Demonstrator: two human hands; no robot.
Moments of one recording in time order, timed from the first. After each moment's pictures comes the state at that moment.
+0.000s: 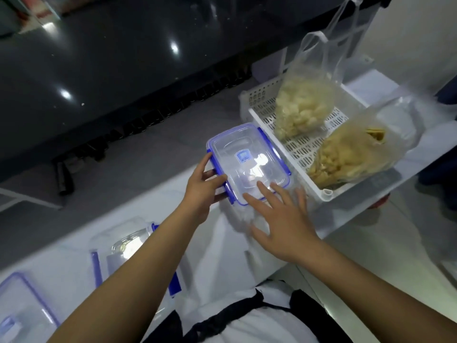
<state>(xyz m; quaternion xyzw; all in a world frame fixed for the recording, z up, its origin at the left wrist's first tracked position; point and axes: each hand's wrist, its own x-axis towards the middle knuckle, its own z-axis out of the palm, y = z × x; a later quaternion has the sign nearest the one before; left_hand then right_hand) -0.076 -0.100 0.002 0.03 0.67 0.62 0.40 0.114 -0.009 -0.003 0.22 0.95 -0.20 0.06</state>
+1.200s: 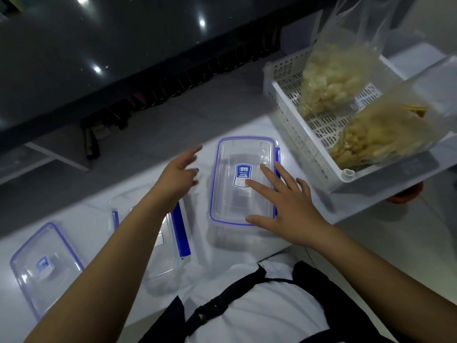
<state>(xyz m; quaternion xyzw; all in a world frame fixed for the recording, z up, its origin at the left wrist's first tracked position) -0.089 -0.181 0.024 0.09 0.82 0.45 0.33 0.117 -0.013 -0.015 0.14 0.94 -0.30 0.08</state>
